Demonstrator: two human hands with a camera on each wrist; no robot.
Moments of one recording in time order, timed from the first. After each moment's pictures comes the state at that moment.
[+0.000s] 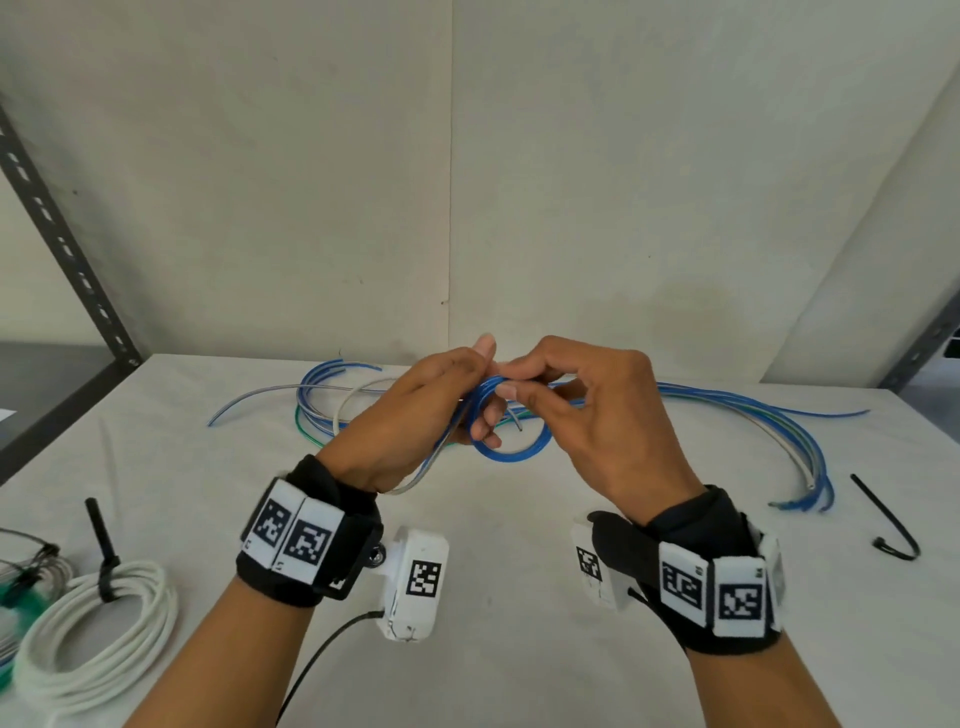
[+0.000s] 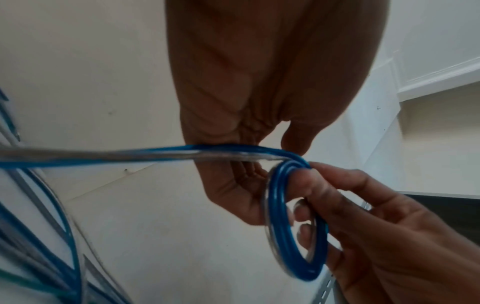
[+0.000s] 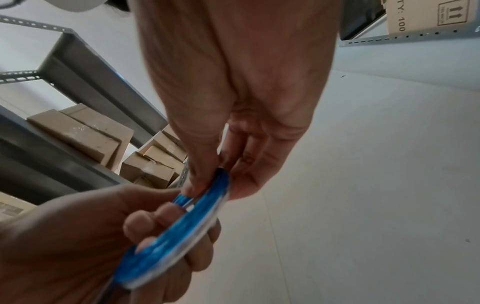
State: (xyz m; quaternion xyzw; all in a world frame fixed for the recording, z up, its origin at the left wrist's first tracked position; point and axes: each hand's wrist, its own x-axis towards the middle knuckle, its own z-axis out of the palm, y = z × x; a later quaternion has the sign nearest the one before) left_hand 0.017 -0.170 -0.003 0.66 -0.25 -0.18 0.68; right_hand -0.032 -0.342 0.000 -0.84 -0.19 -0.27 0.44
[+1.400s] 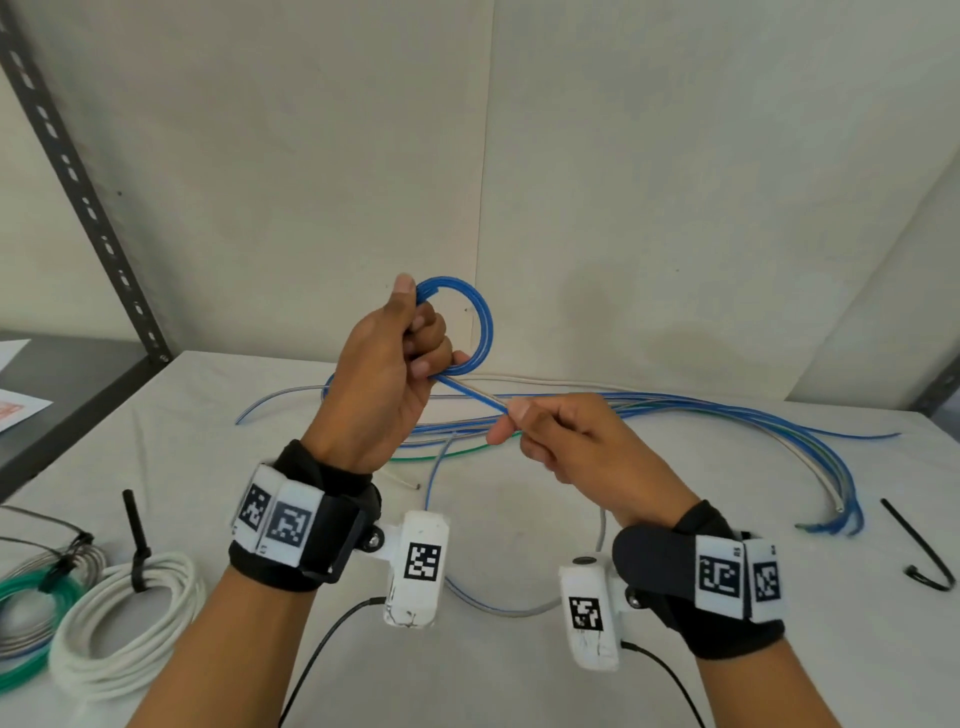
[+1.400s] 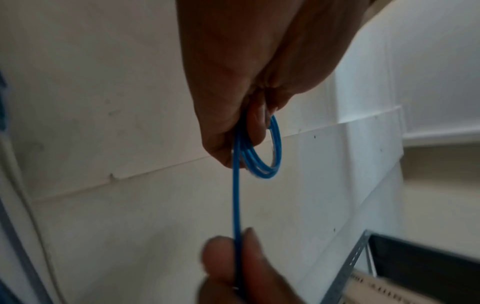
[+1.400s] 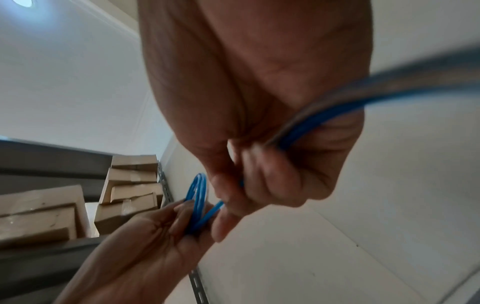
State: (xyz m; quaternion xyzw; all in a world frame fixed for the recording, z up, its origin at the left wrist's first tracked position) left_hand 0.029 -0.144 0.021 0.47 -0.15 -0.04 0.87; right_hand -0.018 -0.330 -0.020 -0.81 -0.14 -0.01 0.58
